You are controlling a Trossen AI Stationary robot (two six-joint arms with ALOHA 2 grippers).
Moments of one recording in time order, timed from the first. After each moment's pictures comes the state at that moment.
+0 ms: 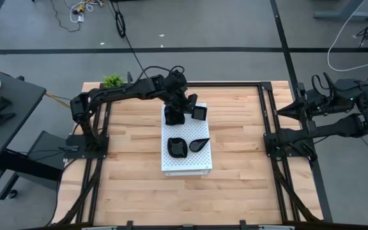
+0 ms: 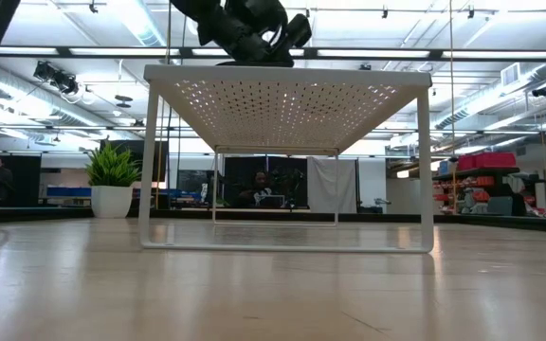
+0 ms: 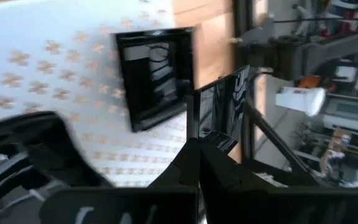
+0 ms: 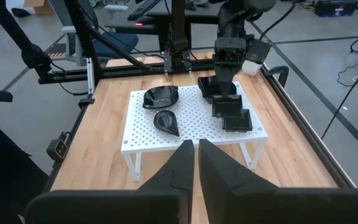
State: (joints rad) left arm 0.35 1.80 1.56 -0.53 0.41 -1.12; right arm 0.00 0.55 1.36 -1.20 -0.02 0.07
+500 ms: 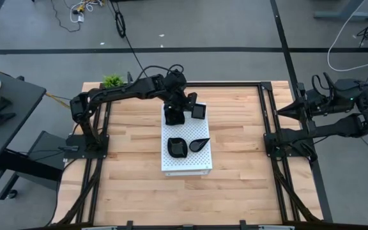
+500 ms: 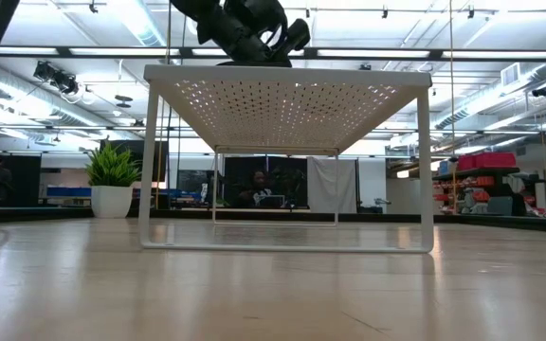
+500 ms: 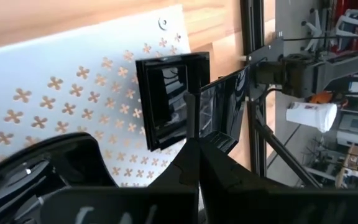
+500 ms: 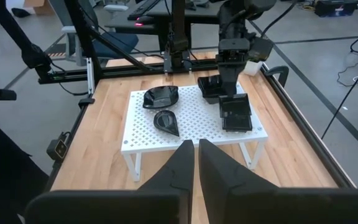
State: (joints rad) left arm 0.35 1.80 1.56 -0.55 0.33 -1.11; right arm 0.00 0.55 1.36 -1.20 -0.02 0.07
